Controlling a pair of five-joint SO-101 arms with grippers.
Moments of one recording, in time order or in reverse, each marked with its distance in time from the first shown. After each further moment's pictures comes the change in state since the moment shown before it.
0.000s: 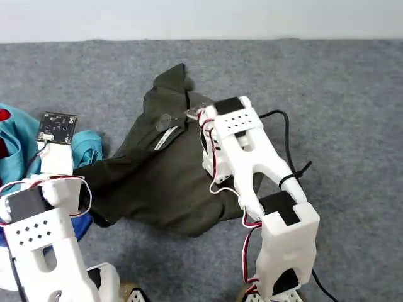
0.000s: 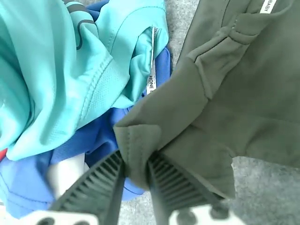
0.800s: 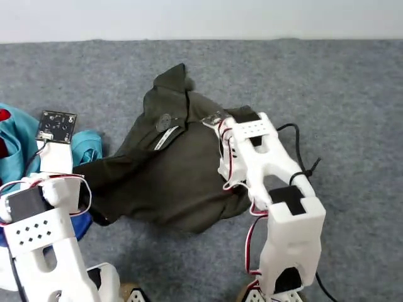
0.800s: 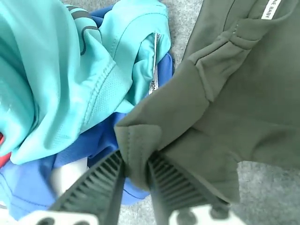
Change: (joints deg) left arm 0.0 0.0 0.0 -1.1 0.0; right arm 7.5 4.3 8.5 -15.8 8.1
